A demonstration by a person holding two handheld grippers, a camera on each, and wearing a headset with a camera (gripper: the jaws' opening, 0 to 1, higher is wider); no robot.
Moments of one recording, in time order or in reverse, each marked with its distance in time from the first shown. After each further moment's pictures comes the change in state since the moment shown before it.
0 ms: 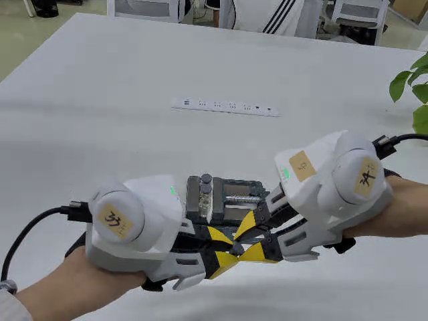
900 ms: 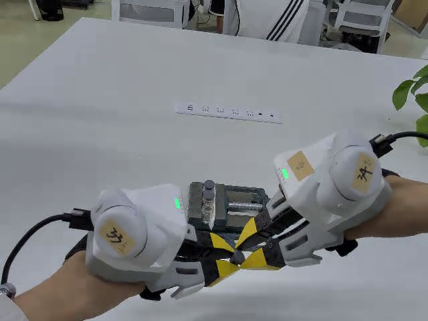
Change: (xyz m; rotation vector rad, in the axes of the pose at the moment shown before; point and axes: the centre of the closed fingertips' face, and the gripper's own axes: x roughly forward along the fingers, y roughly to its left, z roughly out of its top) left arm -0.003 0.000 -0.001 0.090 0.015 -0.003; right arm -0.001 0.003 0.005 0.019 0.016 0.053
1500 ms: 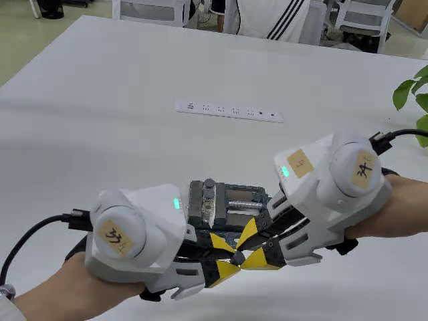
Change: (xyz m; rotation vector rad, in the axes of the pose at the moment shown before) left arm 0.001 -0.002 -0.001 -0.014 -0.011 -0.002; right arm 0.000 0.002 -0.002 0.006 0.000 0.015
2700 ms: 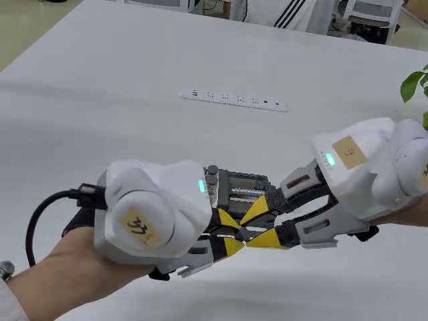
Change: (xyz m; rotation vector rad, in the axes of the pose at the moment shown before) left arm -0.009 0.006 0.013 0.133 0.078 0.090; right arm -0.014 -0.002 0.012 -0.150 -0.129 -0.053
